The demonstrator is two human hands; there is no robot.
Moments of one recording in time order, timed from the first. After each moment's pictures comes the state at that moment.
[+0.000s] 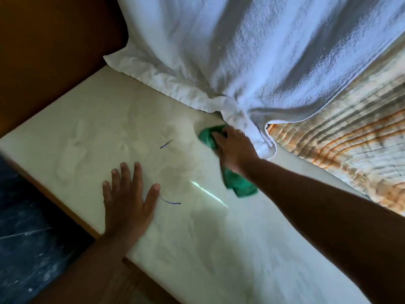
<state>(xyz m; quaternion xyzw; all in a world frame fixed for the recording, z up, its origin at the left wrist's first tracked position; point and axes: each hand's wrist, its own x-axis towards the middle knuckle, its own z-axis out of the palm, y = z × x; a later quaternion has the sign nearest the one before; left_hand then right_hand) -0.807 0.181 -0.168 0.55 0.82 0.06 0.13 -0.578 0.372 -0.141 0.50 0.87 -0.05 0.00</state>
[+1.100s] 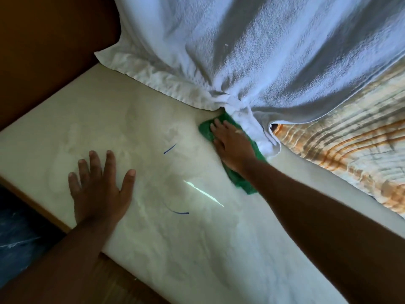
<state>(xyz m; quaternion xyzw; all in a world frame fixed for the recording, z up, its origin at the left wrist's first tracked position) -0.880 0.217 -0.178 0.52 0.85 0.02 0.06 -0.603 0.391 -0.156 0.49 0.86 -0.10 -0.07</state>
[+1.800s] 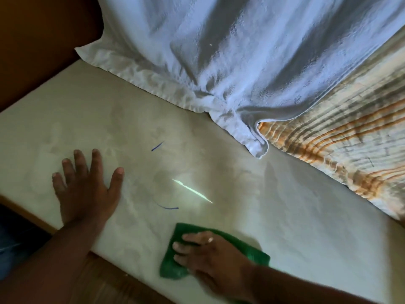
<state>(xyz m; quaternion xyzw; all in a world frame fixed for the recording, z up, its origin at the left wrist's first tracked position) -0.879 0.218 -0.179 0.52 0.85 0.03 0.05 -0.578 0.165 -0.132 0.23 0.91 -0.33 -0.02</state>
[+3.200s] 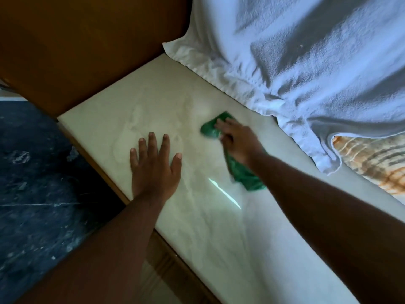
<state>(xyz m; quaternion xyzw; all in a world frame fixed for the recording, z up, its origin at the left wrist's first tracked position) -0.884 0.217 -0.184 0.51 0.86 0.05 0.05 -0.702 0.373 -0.152 0.42 0.87 -0.23 -0.14</state>
